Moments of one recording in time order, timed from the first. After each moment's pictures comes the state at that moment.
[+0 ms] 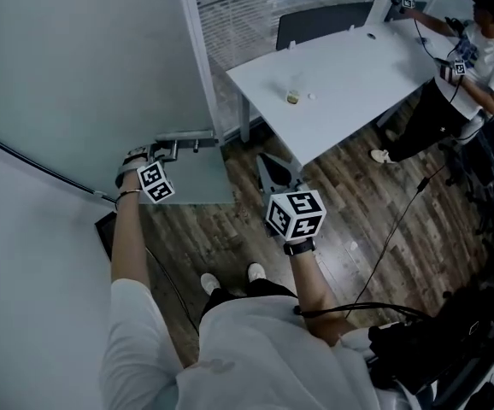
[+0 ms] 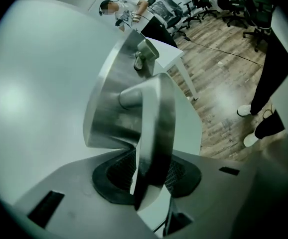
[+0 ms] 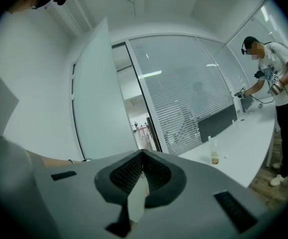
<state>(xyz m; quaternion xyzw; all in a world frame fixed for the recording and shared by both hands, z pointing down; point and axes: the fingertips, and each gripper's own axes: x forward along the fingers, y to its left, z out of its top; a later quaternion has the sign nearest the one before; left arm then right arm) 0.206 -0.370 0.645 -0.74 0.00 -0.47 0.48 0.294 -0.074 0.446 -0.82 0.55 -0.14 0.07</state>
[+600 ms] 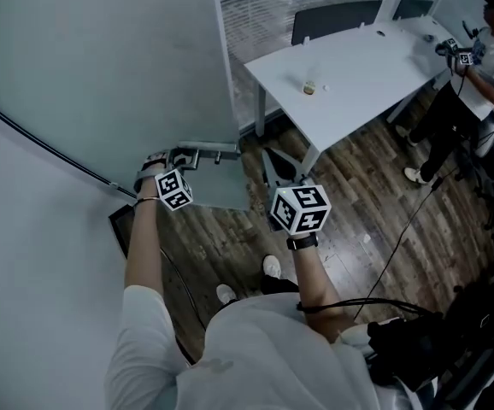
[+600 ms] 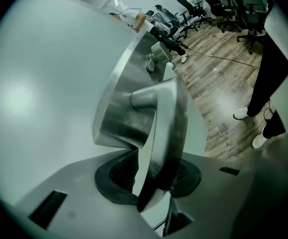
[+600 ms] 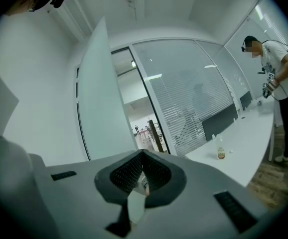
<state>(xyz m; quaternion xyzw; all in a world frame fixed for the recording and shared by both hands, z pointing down) 0.117 -0.317 0.639 -0.77 -0.01 -0.42 0.48 0.194 -0.078 0.439 -0.82 0.56 -0.12 0.09</state>
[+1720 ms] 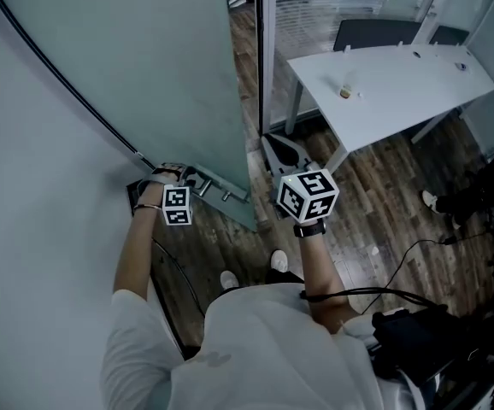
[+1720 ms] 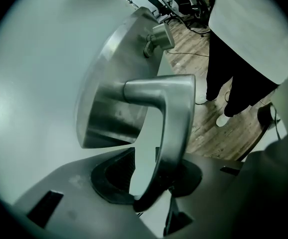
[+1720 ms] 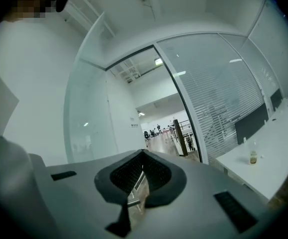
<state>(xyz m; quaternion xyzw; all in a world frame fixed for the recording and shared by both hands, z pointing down) -0.044 -0.256 0.654 -0.70 -0.13 -0.48 0.51 0.103 -0.124 0.399 -0.74 0.67 -0.09 0.07</state>
